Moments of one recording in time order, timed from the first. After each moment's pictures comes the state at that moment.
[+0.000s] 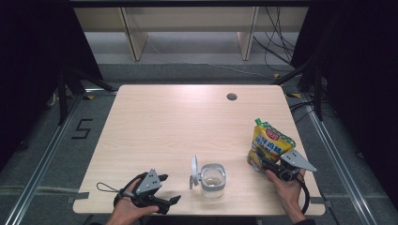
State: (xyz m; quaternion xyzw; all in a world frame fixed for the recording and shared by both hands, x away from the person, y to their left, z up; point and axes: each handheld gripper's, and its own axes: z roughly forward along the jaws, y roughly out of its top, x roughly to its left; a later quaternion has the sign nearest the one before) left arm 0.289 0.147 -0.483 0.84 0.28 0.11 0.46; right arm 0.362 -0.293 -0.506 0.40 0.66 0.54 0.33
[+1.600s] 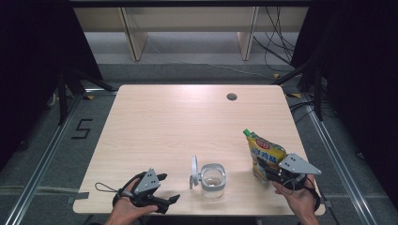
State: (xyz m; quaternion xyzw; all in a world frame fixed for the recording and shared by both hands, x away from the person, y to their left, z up) left arm 0.290 0.151 -0.480 0.84 0.28 0.12 0.45; right arm 0.319 -0.279 -0.449 0.32 0.76 0.46 0.33
